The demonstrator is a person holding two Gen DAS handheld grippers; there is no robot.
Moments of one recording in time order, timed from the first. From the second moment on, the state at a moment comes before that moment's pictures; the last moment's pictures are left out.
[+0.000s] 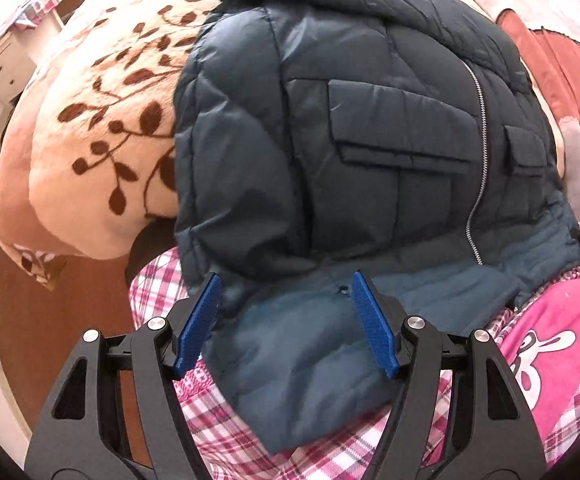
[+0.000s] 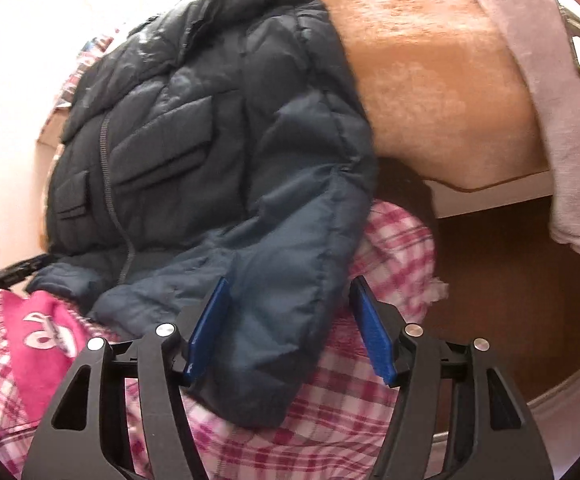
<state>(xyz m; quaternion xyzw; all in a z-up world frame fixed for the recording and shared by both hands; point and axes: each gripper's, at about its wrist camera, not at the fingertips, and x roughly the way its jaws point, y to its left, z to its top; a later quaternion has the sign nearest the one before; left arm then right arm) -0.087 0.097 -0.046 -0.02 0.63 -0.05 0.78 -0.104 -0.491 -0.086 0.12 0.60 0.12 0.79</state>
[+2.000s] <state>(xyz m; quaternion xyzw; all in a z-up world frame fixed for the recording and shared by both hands) -0.147 0.141 0.097 -0.13 0.36 -0.16 0.91 -0.131 -0.513 0.039 0.31 0.38 0.24 0.84</state>
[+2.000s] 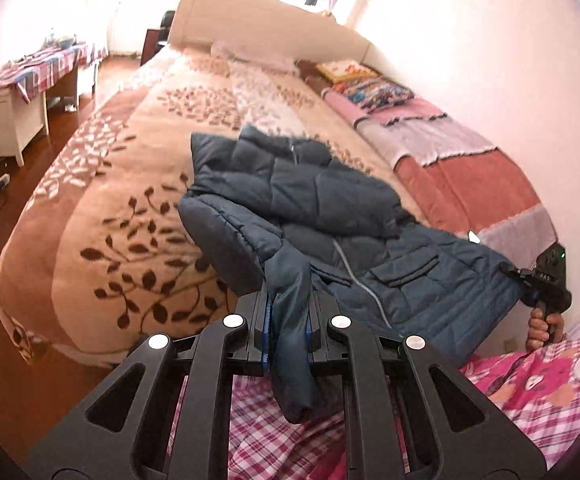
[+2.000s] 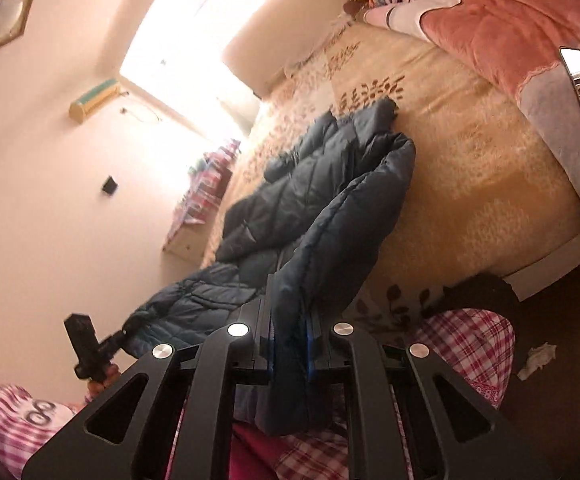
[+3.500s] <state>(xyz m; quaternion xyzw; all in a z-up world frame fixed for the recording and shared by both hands) -0.153 0.172 0.136 -0.21 0.28 -0.20 0.91 -0.146 -0.543 0.077 0.39 0.30 0.21 0.84</state>
